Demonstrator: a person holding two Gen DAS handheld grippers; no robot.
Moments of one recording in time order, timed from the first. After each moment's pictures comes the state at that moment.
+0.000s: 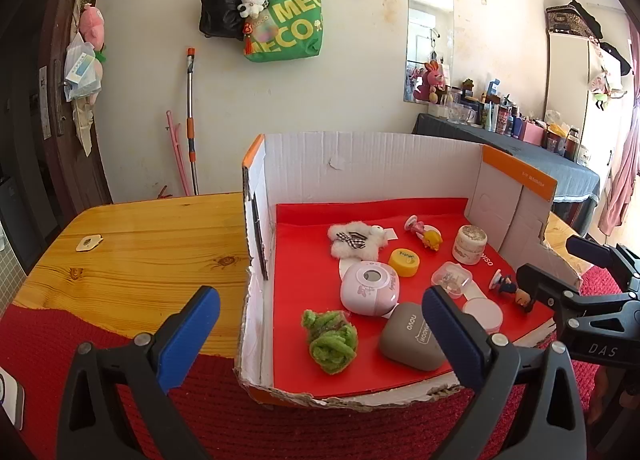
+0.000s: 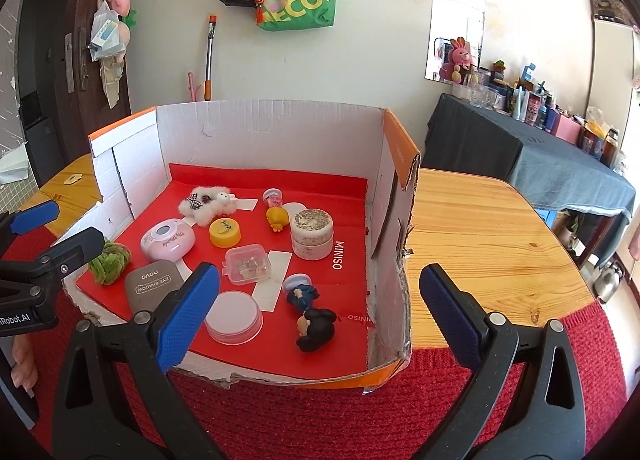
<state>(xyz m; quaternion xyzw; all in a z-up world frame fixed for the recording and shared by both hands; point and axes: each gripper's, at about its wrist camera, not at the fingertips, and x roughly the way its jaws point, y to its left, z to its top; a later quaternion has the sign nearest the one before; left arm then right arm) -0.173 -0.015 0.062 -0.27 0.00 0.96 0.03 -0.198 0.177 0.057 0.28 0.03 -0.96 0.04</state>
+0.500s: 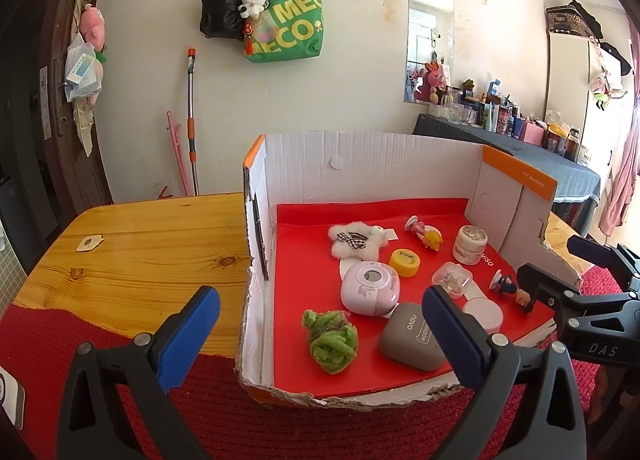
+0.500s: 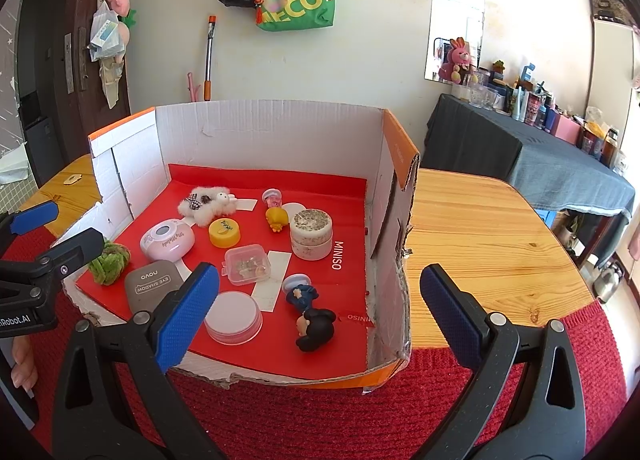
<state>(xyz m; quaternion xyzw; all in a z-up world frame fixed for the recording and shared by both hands) -0.173 -0.016 0.062 -0.27 0.00 0.96 0.03 -0.197 0.178 0.057 0.28 0.03 -0.96 0.04</state>
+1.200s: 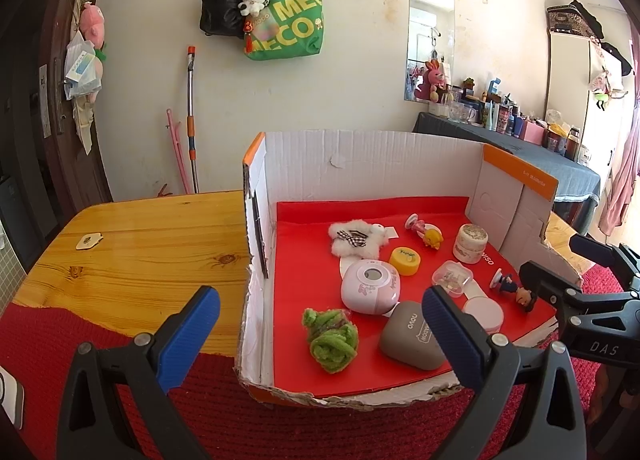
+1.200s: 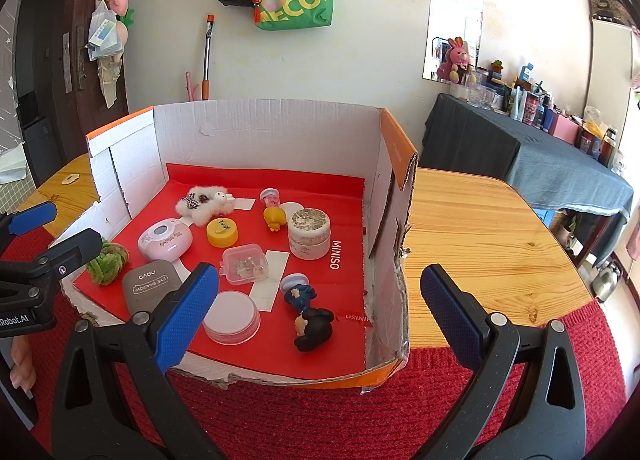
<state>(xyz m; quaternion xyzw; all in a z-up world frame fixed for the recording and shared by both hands) -0.173 -0.016 0.062 -0.27 0.00 0.96 0.03 -0.195 0.179 0.058 0.28 0.03 -0.96 0.04</state>
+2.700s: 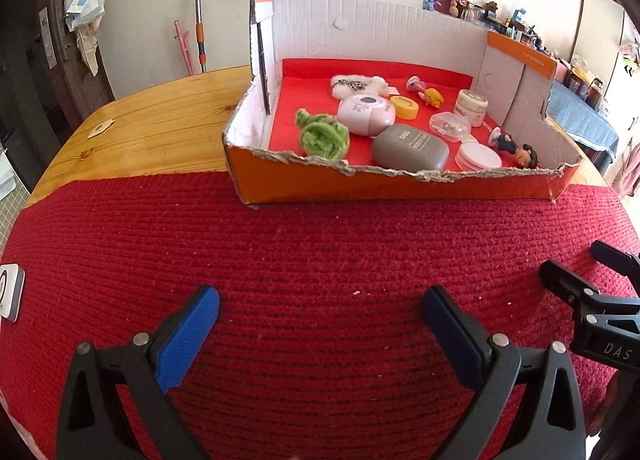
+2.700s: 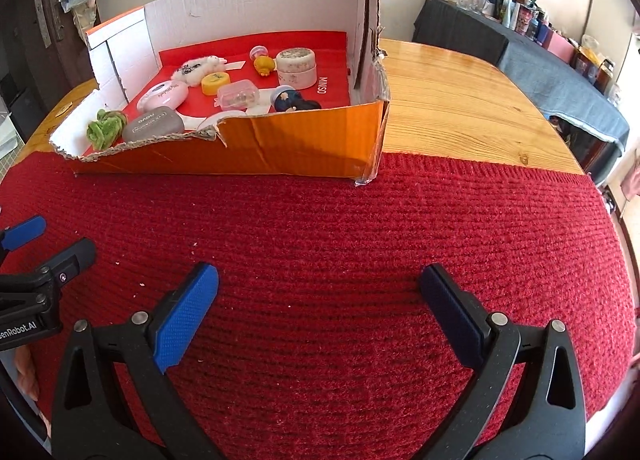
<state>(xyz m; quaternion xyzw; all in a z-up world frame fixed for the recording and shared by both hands) -0.117 -0.001 0.010 -0.44 0.00 0.90 0.00 -0.133 0.194 0.012 0.45 0.01 -0.89 0.01</state>
